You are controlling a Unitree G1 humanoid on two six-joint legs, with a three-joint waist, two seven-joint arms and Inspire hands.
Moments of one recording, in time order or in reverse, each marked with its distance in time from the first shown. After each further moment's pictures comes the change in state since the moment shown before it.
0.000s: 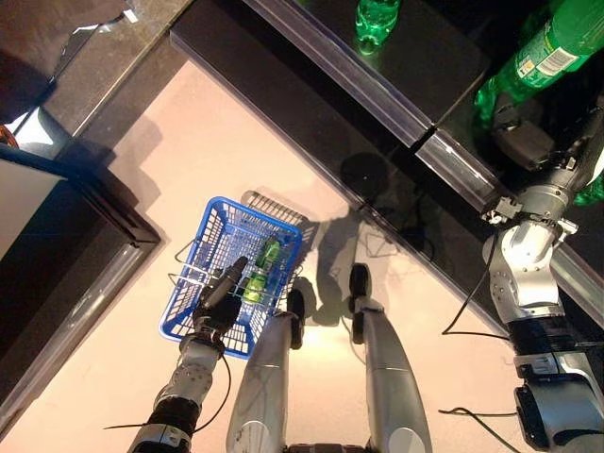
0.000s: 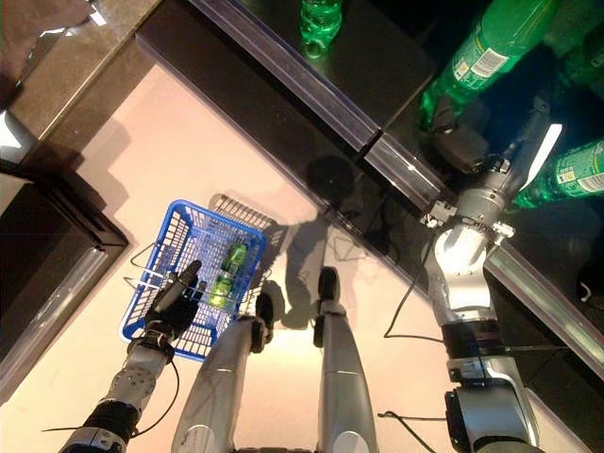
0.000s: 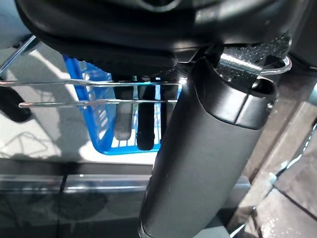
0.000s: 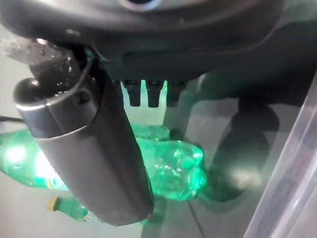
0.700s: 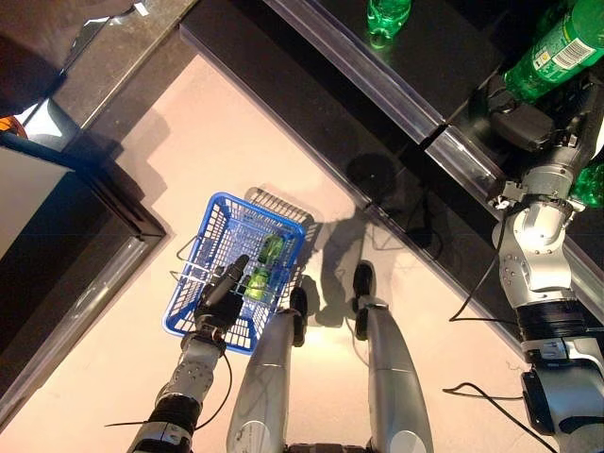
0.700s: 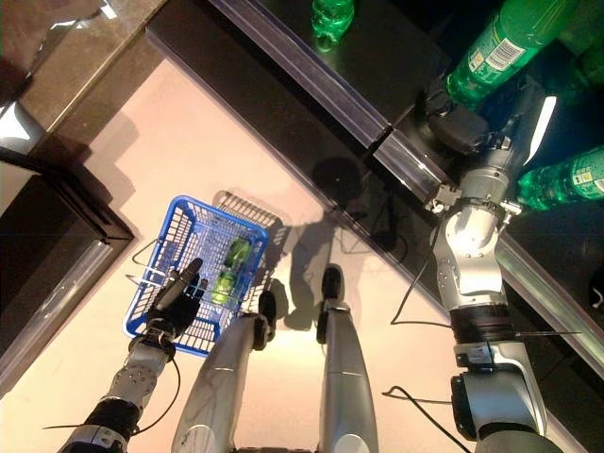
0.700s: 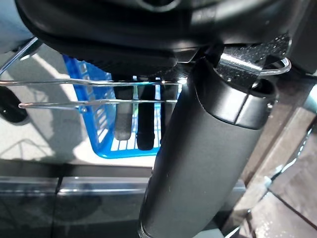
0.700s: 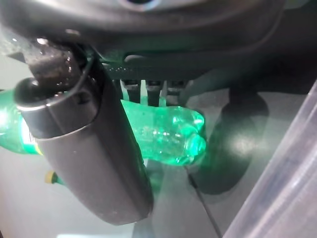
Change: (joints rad) left arm -0.007 -0.001 -0.005 0.000 -0.002 0.003 0.000; right arm -0.061 -0.042 0.000 0.038 0.035 0.072 0.117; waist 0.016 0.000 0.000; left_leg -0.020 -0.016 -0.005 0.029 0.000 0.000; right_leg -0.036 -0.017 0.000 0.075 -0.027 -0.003
